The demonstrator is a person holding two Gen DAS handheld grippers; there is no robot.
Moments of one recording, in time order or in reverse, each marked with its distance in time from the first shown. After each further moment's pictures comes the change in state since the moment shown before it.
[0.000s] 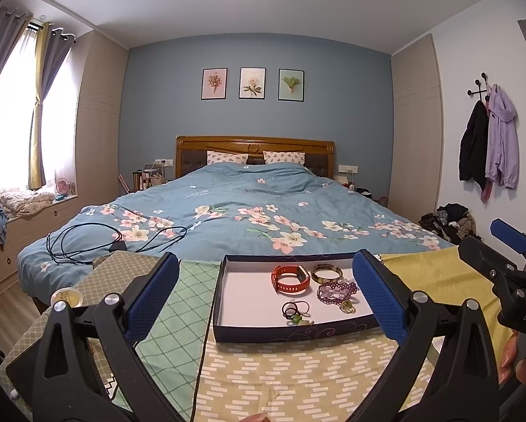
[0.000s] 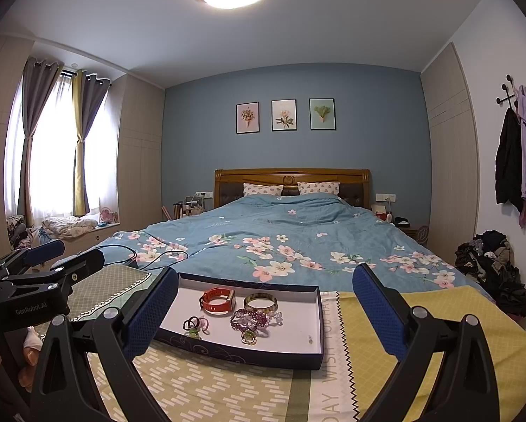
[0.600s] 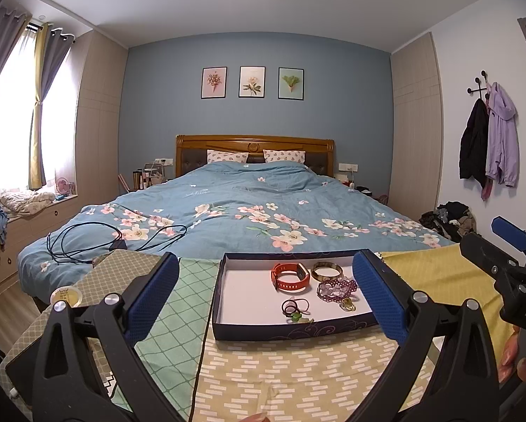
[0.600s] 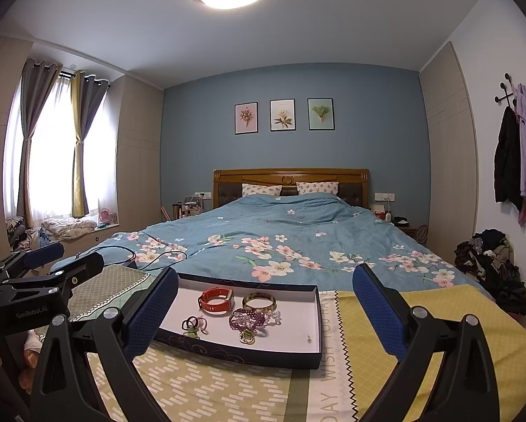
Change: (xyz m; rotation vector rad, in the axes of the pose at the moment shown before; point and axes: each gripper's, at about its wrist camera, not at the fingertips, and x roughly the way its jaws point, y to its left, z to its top) left arm 0.000 -0.001 -0.002 0.002 0.006 0.001; right arm -0.001 -0.002 0.000 0.003 0.003 -0.001
